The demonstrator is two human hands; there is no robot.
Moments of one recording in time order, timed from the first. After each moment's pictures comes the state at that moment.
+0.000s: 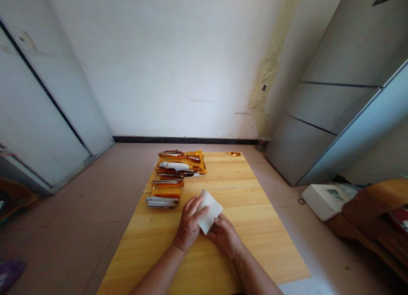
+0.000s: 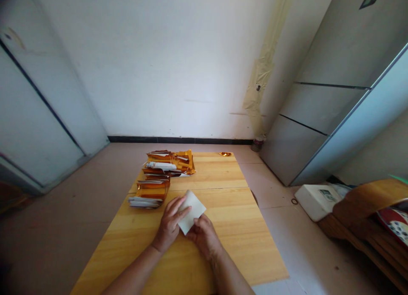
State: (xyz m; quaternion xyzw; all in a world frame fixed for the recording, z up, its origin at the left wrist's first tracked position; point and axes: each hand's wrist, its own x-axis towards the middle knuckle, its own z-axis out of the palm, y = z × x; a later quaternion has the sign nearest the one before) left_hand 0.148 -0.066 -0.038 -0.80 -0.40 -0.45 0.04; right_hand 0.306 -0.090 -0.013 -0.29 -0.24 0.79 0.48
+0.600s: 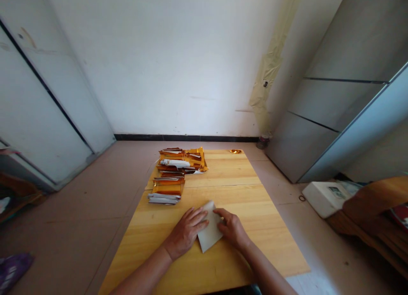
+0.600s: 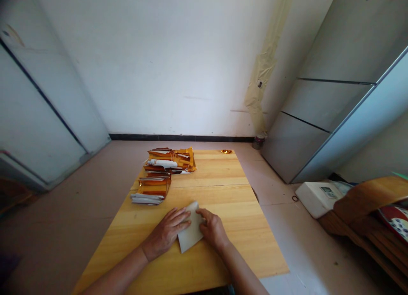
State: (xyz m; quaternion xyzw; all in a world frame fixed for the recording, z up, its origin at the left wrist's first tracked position) left_hand 0.120 -0.088 -0.033 -0.91 -0.34 -0.24 -0.02; right_hand 0.345 -0.078 -0.027 -0.50 -0.68 0.40 0.34
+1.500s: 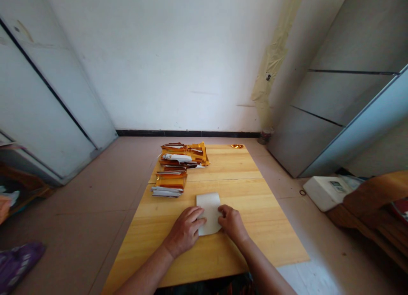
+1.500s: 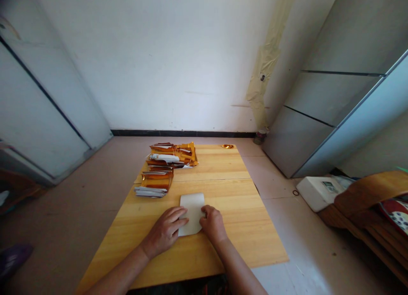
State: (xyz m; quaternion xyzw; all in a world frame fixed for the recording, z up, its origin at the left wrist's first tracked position) left_hand 0.118 -0.108 -0.033 -0.88 -0.38 -0.29 -0.05; right_hand 0.326 -0.088 -0.022 -0.63 -0.66 0.30 0.27
